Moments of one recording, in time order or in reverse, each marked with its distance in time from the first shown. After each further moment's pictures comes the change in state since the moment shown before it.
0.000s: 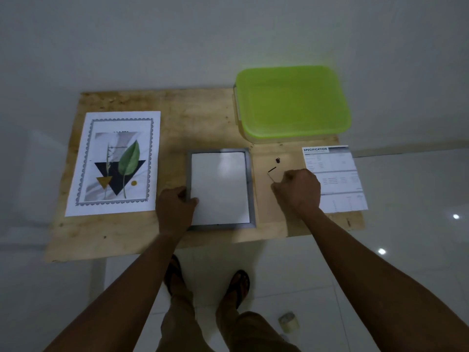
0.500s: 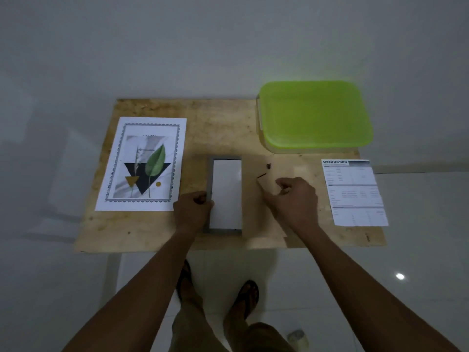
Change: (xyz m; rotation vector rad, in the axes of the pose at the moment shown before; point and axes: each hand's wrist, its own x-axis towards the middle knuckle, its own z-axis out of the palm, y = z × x) left_hand -0.001 -0.003 -0.014 -0.143 -0.036 -0.093; right_hand -0.051 -0.062 -0.012 0.312 0.020 -0.090
